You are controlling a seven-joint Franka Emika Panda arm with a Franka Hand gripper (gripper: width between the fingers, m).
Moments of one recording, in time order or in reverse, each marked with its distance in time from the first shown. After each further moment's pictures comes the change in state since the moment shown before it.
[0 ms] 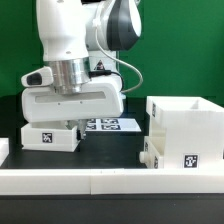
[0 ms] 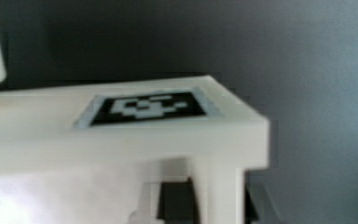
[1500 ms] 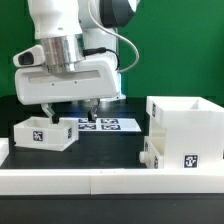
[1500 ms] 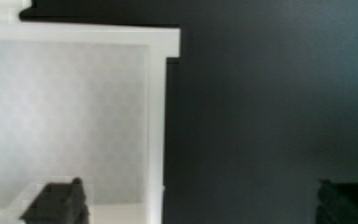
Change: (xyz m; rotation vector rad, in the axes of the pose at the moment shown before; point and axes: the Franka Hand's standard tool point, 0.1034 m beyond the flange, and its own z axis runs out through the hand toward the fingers) arm 0.012 0.004 -0.036 0.024 -0.009 0.050
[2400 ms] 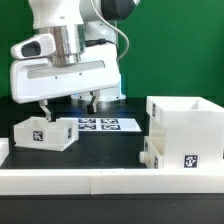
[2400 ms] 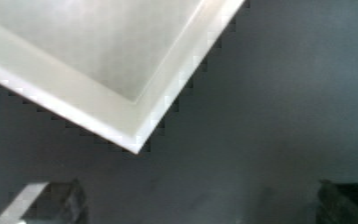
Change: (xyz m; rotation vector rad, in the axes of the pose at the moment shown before) arm 0.024 -0.008 -0.021 -0.011 0.007 -0.458
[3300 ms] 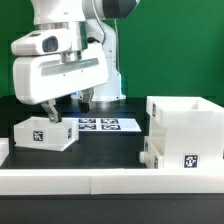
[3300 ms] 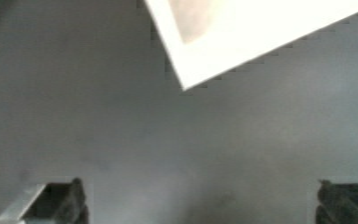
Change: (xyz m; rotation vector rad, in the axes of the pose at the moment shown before) arm 0.010 0.004 -0.006 -0.024 -0.016 -0.564
